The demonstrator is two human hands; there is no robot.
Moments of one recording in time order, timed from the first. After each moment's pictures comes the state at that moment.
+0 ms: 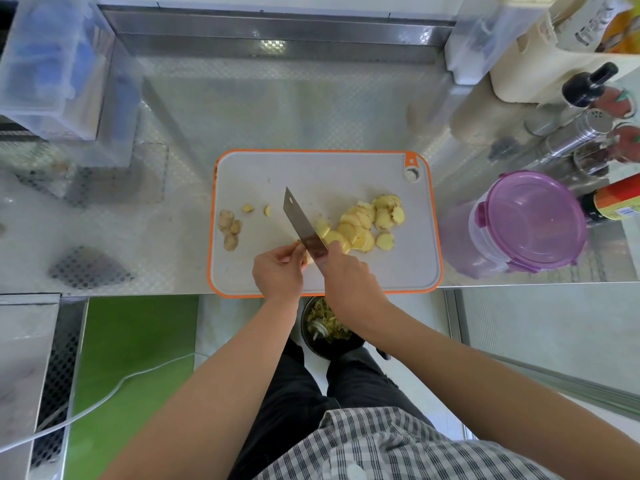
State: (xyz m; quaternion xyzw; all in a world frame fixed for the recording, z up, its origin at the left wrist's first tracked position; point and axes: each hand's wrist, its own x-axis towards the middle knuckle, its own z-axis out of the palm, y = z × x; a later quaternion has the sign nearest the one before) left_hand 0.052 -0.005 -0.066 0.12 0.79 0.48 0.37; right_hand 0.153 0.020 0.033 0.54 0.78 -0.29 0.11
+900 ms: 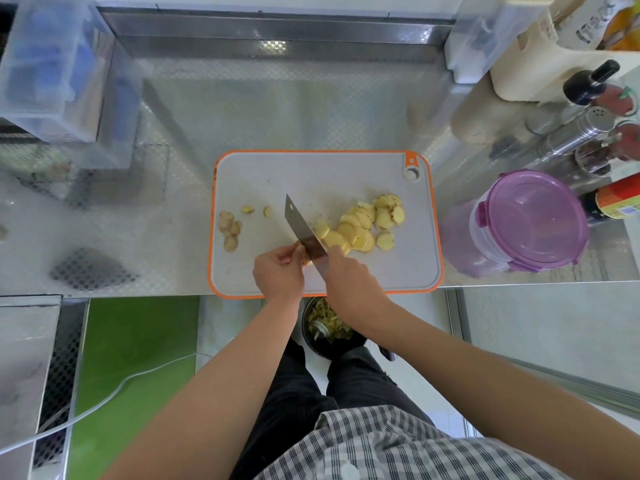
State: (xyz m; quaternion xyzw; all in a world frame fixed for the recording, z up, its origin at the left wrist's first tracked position) left_hand 0.052 -0.001 -0.064 0.13 0.81 0.45 0.36; right_hand 0.154 0.025 0.029 0.54 0.77 -0.33 0.13
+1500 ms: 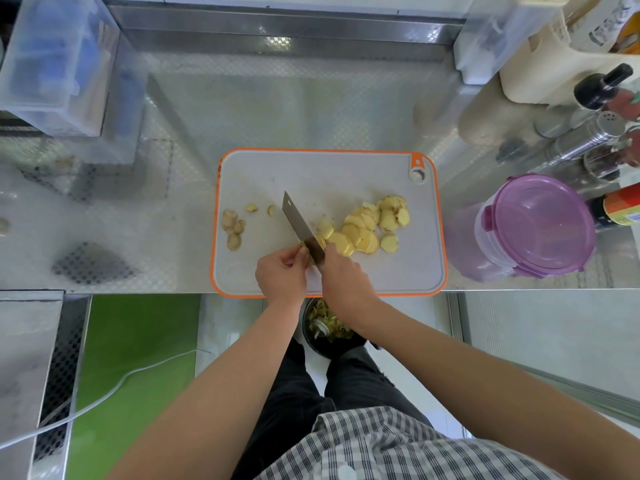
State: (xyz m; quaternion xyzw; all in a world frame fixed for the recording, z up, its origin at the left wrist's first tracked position) left_hand 0.053 -0.007 -0.060 0.16 0.81 0.45 0.34; right_hand 0.144 0.026 0.004 0.54 0.77 -0.32 0.12
